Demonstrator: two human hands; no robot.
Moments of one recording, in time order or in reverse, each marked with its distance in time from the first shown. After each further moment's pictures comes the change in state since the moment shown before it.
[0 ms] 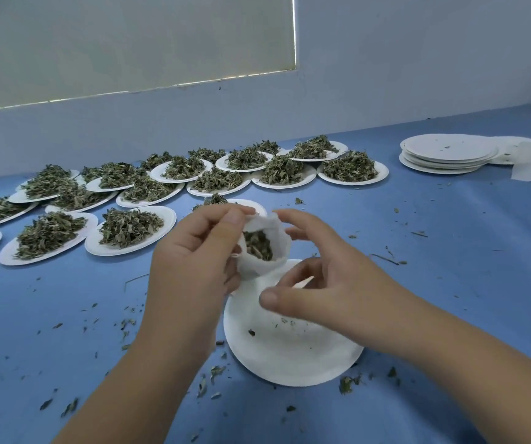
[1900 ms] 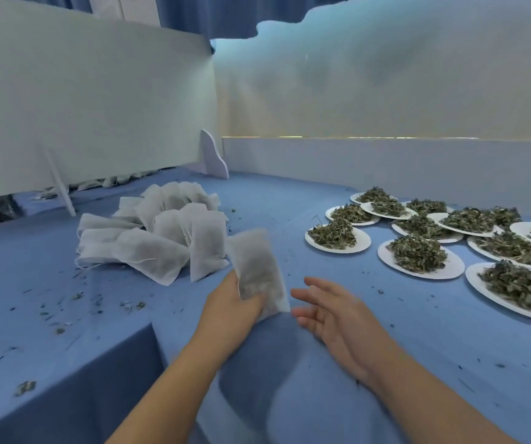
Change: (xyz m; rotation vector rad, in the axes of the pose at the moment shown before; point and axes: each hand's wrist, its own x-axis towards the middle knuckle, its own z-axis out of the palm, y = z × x) left_hand -0.111 0.085 -0.450 0.943 0.733 -0.287; right_hand 0.138 -0.105 0.437 0.868 -0.477 0.329
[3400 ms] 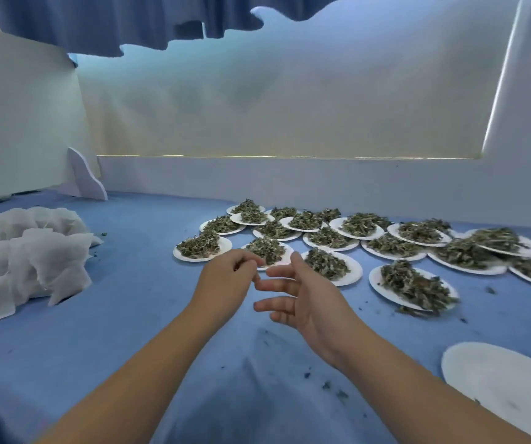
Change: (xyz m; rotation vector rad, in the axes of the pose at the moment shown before) left_hand -0.057 0.171 0.129 -0.269 -0.252 0.347; right_hand -0.135 -0.113 -0.104 -0.164 0.230 -0.128
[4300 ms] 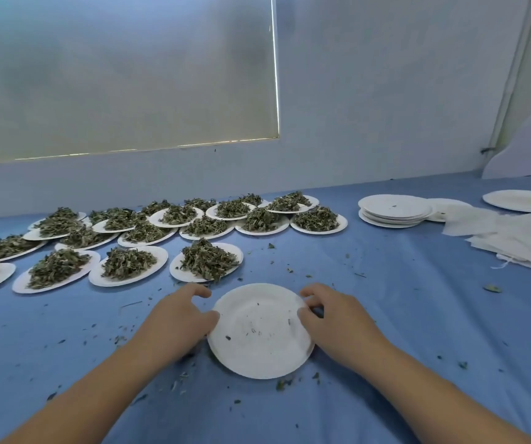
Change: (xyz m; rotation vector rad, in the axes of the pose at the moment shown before) left_hand -0.078 0.093 0.217 0.345 -0.570 -0.086; right_hand -0.191 -0.020 -0.281 -1.101 0.643 -0.010
